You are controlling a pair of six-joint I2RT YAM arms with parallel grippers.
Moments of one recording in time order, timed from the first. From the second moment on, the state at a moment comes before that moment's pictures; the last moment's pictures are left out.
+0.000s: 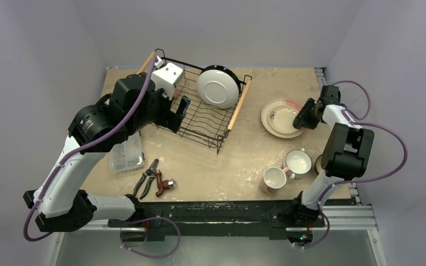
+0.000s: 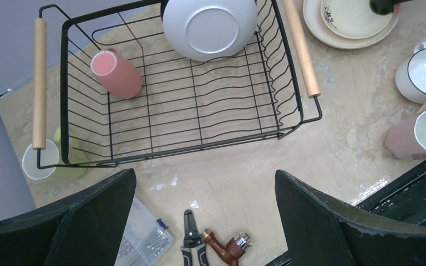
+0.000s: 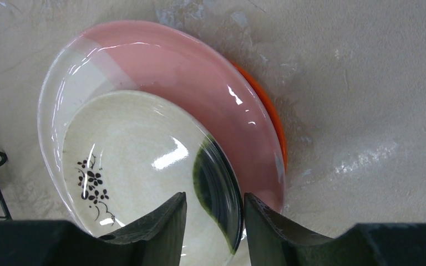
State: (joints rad) left arm -0.83 1.24 1.90 -1.18 -0.33 -0.05; right arm -0.28 1.76 1.20 -0.46 -0.16 0.41
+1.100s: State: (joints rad) left arm -0.81 1.27 1.92 -1.20 -0.34 -0.04; right arm -0.32 1.74 1.28 -0.45 -0.29 0.42
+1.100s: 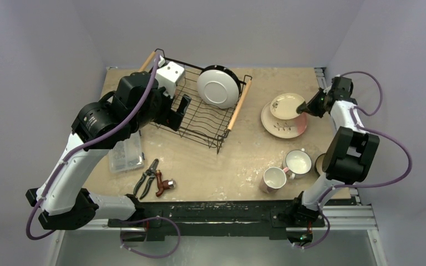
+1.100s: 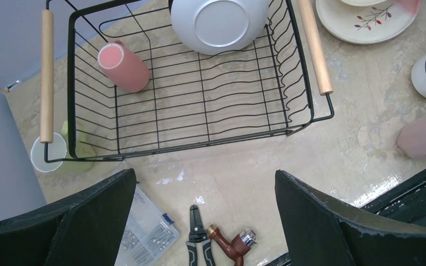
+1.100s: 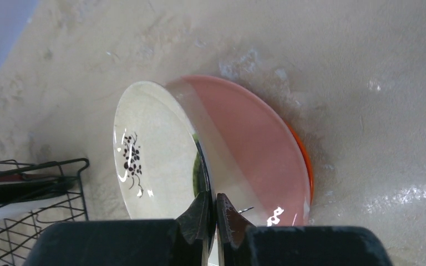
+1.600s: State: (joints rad) left arm -0.78 1.27 1.92 -1.20 -0.34 -0.08; right arm -0.33 1.66 1.55 -0.45 -0.48 0.57
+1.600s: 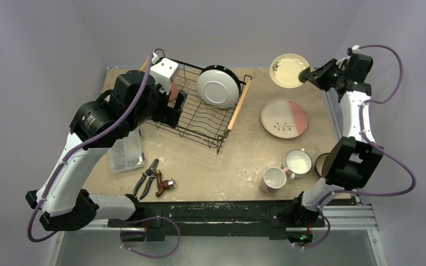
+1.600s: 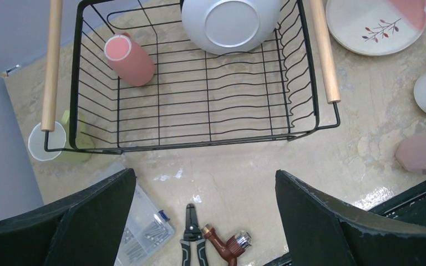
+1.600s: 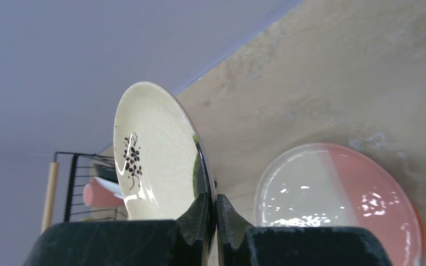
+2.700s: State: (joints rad) left arm -0.08 1.23 1.52 -0.86 0.58 -0.93; right arm 0.36 1.81 1.79 -0.39 -0.86 0.74
